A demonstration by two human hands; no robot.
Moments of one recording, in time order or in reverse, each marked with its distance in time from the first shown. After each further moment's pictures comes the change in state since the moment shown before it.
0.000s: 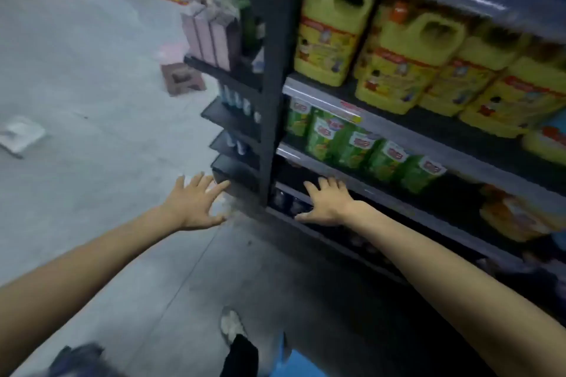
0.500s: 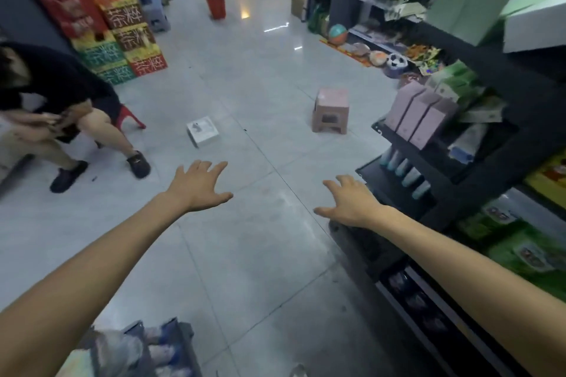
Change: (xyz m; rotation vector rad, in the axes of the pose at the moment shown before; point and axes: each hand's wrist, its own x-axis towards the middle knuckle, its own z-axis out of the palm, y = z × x) left_hand -0.172 -0.348 0.007 -0.242 0.088 -0.672; right_hand 0.124 -0.330 -0.165 -0.096 0.249 -0.450
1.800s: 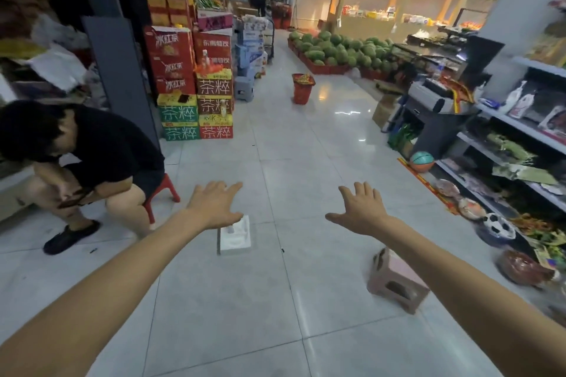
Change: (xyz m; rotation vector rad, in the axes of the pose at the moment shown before) left_hand 0.555 -0.340 -0.179 -0.175 0.124 -0.299; right_hand 0.722 -0.140 -0.360 -0.245 0.229 -0.151
